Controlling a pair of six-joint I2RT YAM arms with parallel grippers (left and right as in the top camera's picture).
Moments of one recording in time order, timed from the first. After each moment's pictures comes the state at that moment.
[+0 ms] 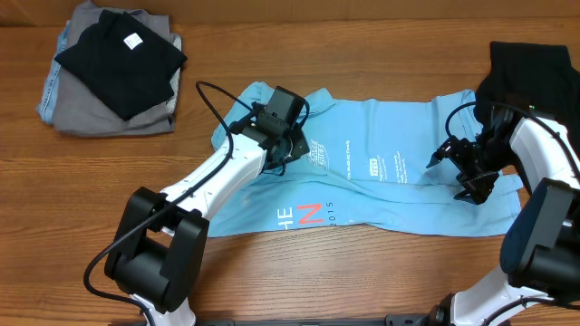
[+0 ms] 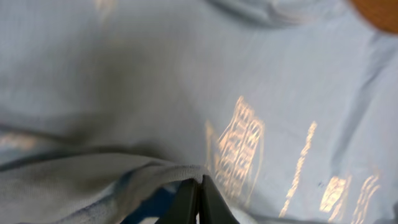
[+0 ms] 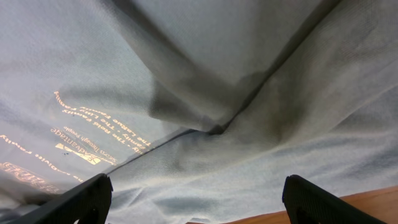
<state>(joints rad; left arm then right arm) -0.51 1.87 1.29 -0.53 0.04 -0.85 -0.30 1.85 1.28 -1.13 -0.29 0.49</state>
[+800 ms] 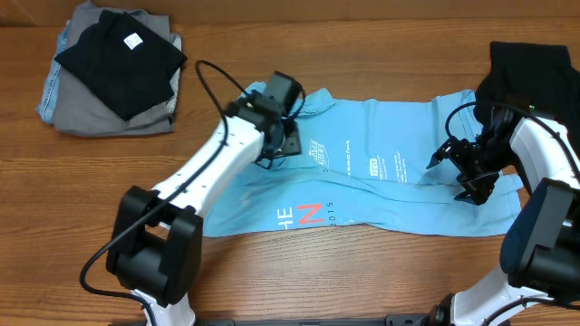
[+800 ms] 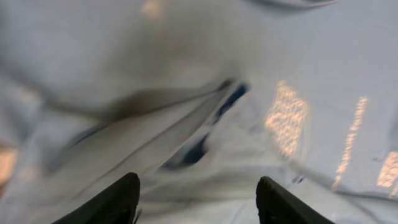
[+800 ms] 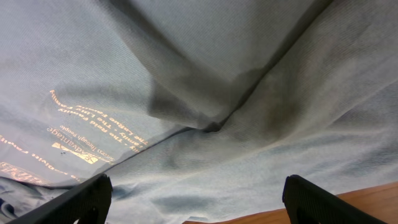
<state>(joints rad) -0.47 1.90 1.48 -0.89 -0.02 -0.66 -0.30 1.85 1.28 -1.13 -0.28 0.49</state>
